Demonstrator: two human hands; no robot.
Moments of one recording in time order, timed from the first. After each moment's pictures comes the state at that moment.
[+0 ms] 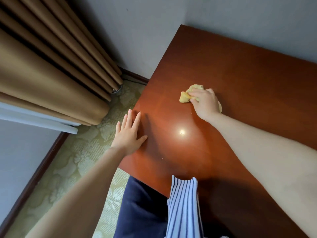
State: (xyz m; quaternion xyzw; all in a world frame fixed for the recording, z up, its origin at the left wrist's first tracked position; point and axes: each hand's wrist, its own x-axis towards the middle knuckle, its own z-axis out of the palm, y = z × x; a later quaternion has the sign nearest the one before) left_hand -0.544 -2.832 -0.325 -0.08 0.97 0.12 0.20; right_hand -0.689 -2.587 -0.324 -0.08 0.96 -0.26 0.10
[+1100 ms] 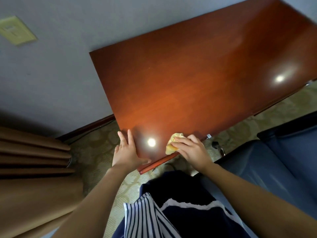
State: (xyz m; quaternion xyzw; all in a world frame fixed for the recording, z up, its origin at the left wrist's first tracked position) left_hand -0.539 -2.928 -0.308 0.27 0.91 0.04 0.31; right_hand -0.373 -2.746 -0.328 0.12 0.96 -0.22 -0.10
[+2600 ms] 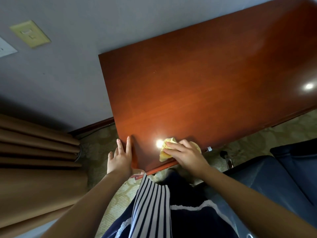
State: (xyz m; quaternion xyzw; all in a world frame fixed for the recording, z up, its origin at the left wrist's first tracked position) left_hand -0.520 -2.907 -0.298 0.26 0.91 -0.14 0.28; right_hand -0.386 -2.704 -0.338 -0.01 0.97 -0.23 -0.06
